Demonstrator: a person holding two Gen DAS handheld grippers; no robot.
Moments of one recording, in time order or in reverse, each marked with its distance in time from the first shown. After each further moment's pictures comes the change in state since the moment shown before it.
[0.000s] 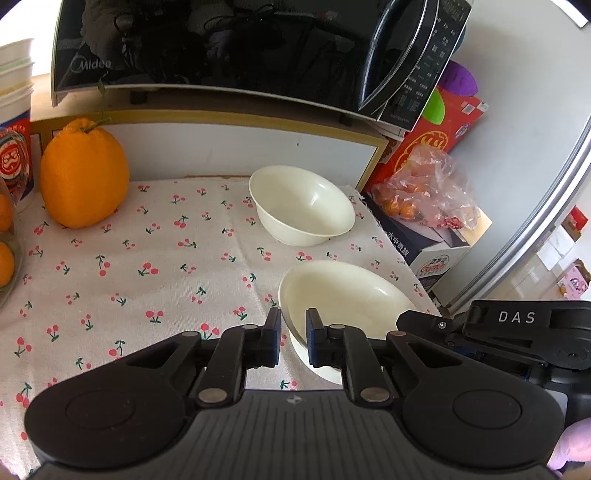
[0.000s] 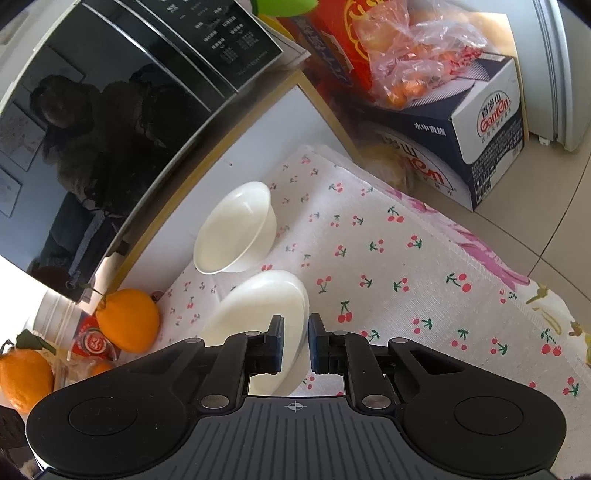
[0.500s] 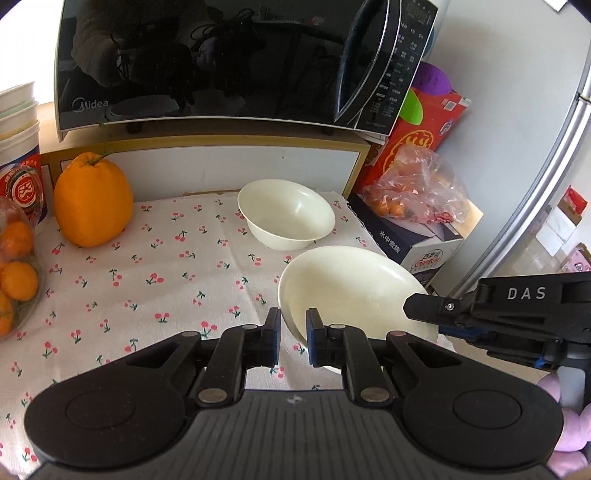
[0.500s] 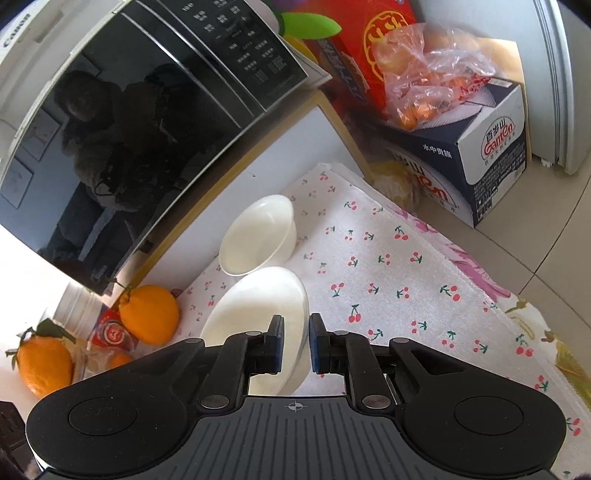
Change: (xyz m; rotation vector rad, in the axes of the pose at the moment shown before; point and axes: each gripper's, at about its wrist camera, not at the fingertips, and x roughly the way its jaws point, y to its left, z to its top) left arm -0.028 -0.018 -0.002 0.063 -0.013 0.023; right arm -0.039 0.015 0.002 -0.053 -0.008 0.013
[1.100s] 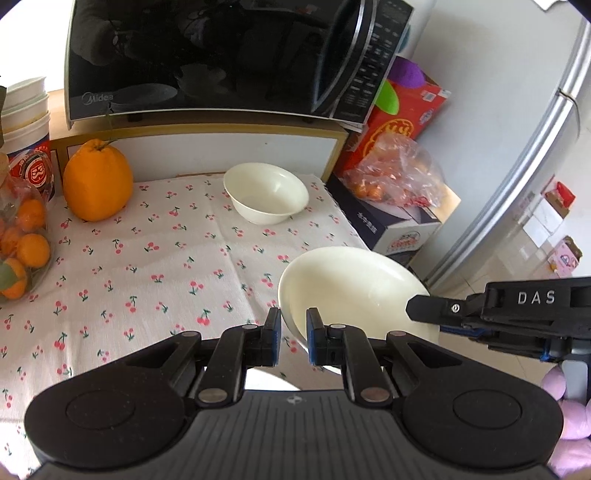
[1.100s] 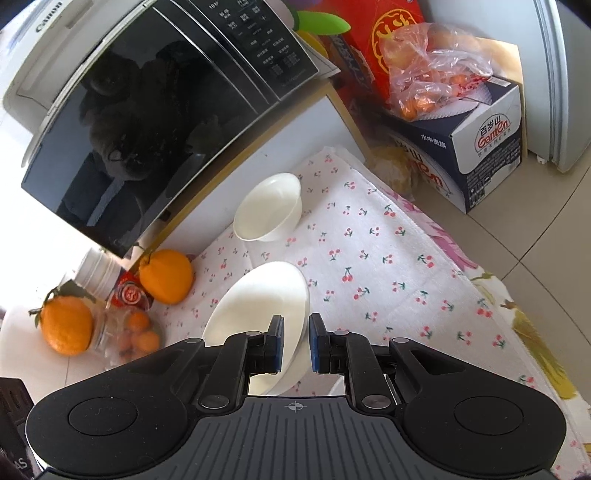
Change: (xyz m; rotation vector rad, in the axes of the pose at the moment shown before) left arm -0.041 -0.016 -0.014 -0.006 0.059 -0.035; right arm -0.056 -0.002 -0.010 -0.040 0.076 0.013
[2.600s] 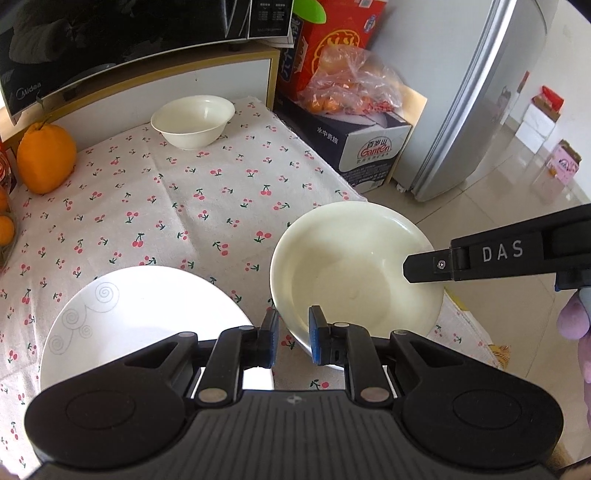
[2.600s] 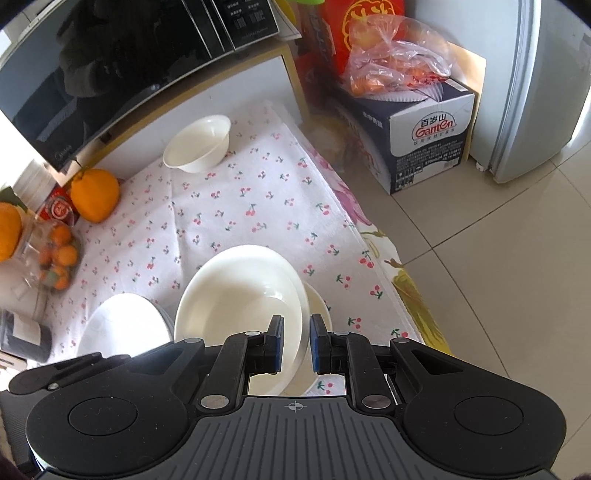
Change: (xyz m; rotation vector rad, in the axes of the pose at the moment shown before) left arm 0.019 -0.068 -0.053 0.210 0.182 0.051; right arm -0.023 -0.026 -0.028 -0.188 0.138 -0.276
